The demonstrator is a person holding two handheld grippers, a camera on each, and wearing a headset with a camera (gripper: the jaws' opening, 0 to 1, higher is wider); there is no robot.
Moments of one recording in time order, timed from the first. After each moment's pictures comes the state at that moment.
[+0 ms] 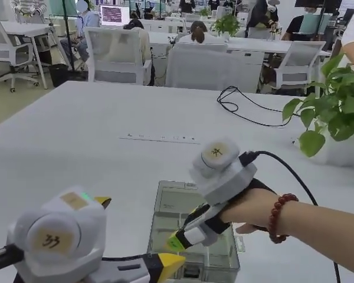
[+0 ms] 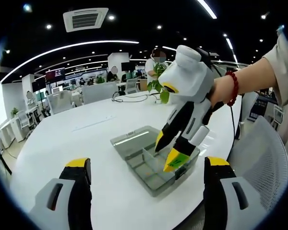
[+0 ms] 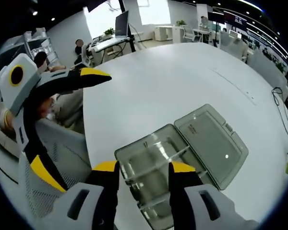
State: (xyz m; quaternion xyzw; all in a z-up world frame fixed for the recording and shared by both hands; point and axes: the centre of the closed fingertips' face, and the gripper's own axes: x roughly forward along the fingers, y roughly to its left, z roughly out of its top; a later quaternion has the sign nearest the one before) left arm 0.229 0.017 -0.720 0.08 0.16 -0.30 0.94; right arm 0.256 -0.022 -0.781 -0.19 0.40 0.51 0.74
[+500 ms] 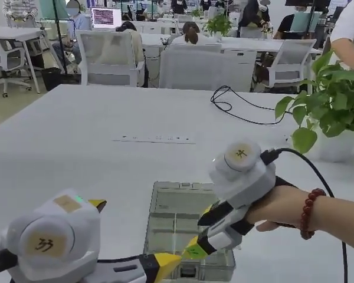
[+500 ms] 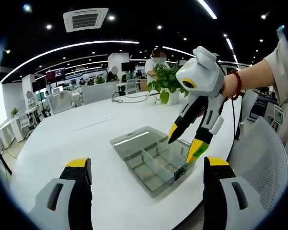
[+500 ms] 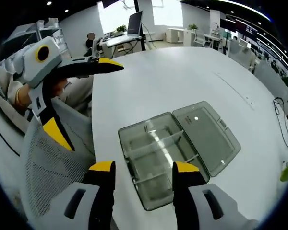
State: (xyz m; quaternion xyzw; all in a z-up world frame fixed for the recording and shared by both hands) left arm 0.229 0.015 -0.717 0.08 0.16 -0.30 0.94; right arm 0.244 -0.063 -0.775 -0.22 0.38 0.54 0.72
